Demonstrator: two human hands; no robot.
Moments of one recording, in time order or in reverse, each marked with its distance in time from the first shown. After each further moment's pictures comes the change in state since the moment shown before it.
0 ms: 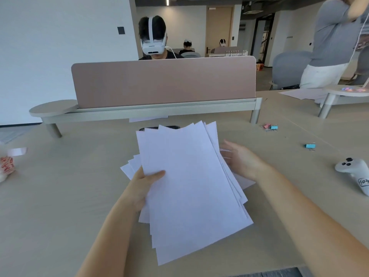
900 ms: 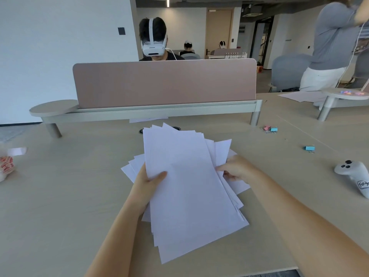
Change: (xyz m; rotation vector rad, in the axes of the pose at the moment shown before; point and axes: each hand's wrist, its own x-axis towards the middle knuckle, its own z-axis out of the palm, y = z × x) left_hand -0.001 -0.010 0.005 0.142 0.045 0.196; right_hand 0.012 0.018 0.008 -0.568 0.205 0.091
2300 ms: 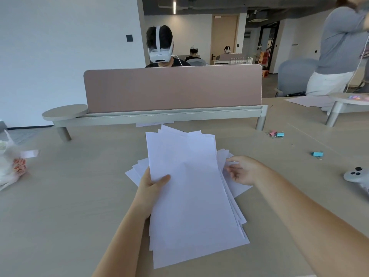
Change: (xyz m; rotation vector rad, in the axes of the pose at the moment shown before) left_hand -0.004 0.003 -0.001 -0.150 0.024 -0.007; right_hand 0.013 -0.007 -0.010 0.645 -0.047 0.255
